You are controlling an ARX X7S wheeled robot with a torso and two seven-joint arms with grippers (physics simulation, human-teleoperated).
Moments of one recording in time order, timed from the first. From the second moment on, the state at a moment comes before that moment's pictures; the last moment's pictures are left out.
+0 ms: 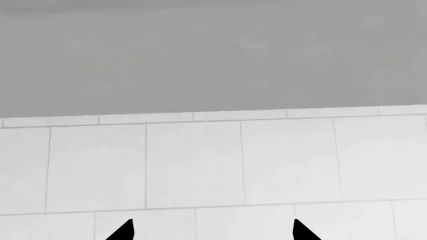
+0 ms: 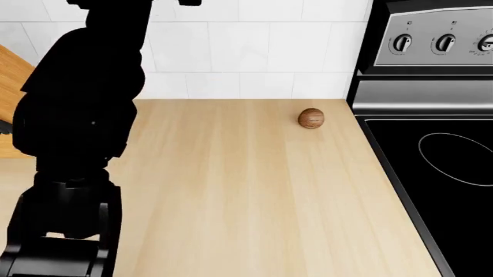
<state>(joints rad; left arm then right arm) -1.23 -0.13 0.21 -0.10 -0.26 -0.59 -0.19 2.36 0.18 -0.23 0.31 1.68 1.57 1.48</state>
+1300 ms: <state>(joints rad) -1.12 -0.19 0.01 0.85 -0.56 -1.19 -0.42 2.36 0.69 -0.60 -0.24 2.33 1.18 1.57</state>
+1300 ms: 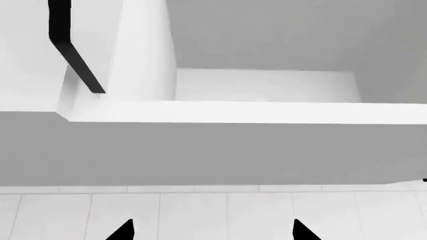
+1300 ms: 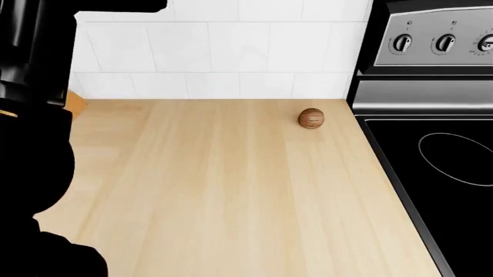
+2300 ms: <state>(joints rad) -1.09 -0.87 0.41 1.04 -1.07 -0.49 -1.12 2.36 1.08 -0.65 -0.71 2.68 0.82 1.57</state>
